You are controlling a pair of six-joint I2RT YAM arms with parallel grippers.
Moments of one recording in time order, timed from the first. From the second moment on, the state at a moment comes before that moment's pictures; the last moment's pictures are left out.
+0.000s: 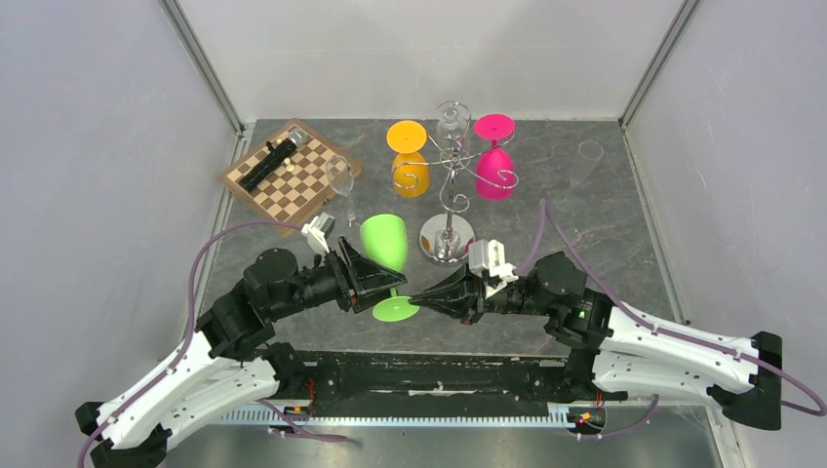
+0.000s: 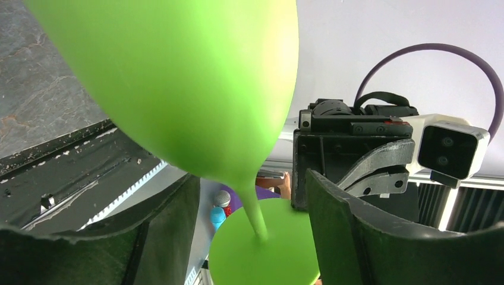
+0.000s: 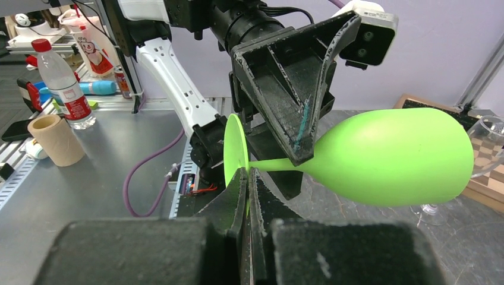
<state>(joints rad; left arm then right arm) -0.87 0.57 0.78 -0.42 0.23 -1.36 1.15 0.85 0.73 0.28 -0.38 0.04</state>
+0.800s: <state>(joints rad) -0.87 0.60 0.76 -0.34 0.31 -1.36 1.26 0.88 0.74 0.32 -0.22 -0.08</state>
